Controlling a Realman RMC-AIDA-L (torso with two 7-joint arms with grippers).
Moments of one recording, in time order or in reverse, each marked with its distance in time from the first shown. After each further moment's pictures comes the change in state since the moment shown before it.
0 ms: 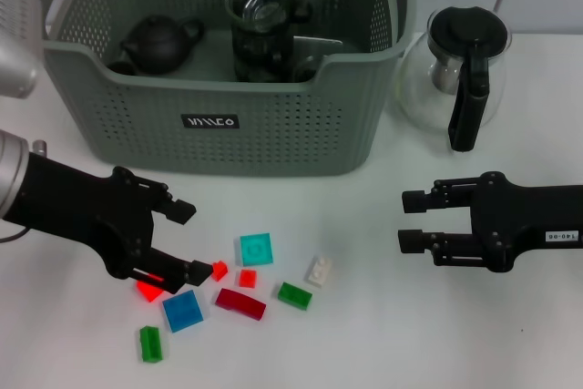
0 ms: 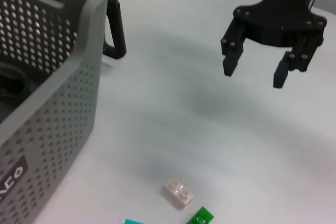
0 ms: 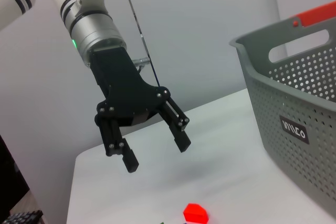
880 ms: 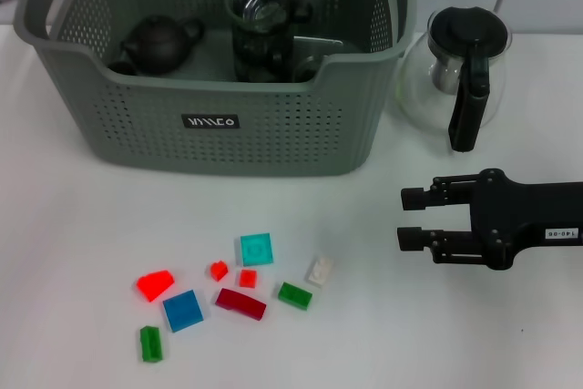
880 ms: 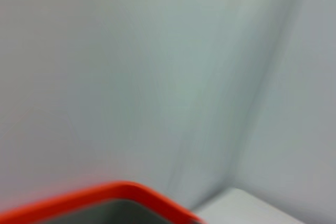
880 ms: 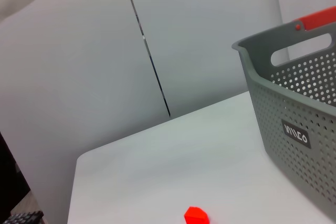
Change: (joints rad) left arm -0.220 0.097 -0.285 0.191 -0.317 -0.358 -0.234; right arm 0.005 -0.001 0.002 0.000 0.003 -0.004 -0.004
